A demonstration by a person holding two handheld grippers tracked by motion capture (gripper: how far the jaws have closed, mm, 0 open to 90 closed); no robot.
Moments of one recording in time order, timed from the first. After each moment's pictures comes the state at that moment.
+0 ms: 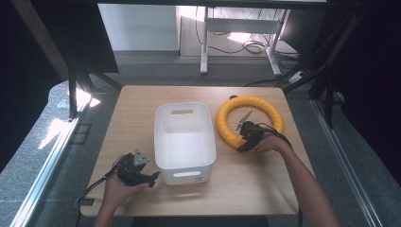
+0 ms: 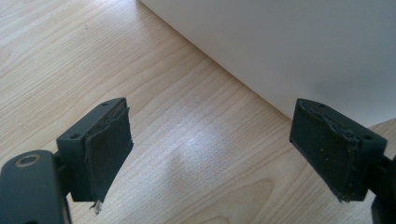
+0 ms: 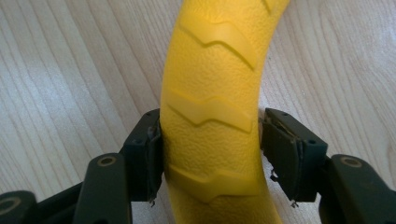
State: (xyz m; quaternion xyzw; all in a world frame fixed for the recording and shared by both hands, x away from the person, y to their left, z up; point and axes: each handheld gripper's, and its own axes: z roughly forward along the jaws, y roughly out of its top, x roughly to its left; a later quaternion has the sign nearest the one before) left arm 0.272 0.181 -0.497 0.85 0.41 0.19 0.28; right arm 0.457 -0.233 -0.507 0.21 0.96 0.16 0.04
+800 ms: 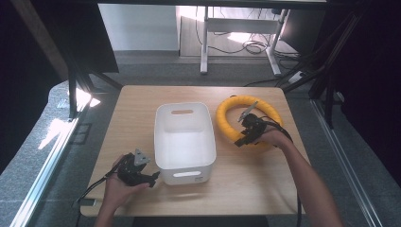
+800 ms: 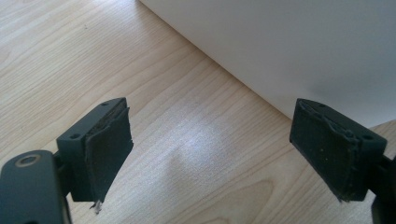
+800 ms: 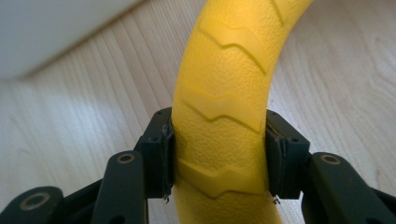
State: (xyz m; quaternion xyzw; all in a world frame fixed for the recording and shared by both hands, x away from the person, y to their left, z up) left arm 0.273 0.180 -0.497 0.85 0.41 0.19 0.27; right arm 0.463 -0.236 -0.473 0.22 0.95 0.23 -0.01
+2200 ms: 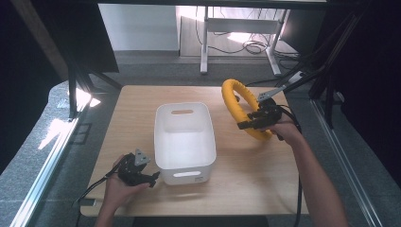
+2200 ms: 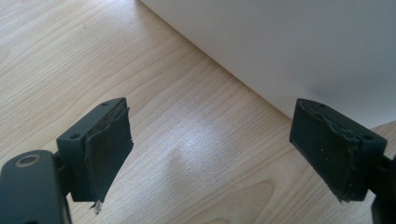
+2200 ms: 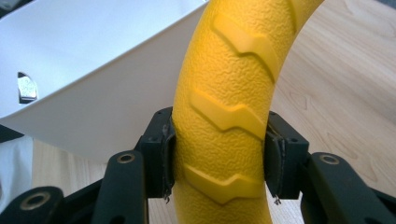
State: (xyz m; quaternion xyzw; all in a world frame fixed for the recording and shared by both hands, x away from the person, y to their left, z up) left arm 0.273 0.180 -0.498 0.85 0.41 0.19 0.27; right arm 0.454 -0.266 -0.403 0.24 0.88 0.42 -0.01
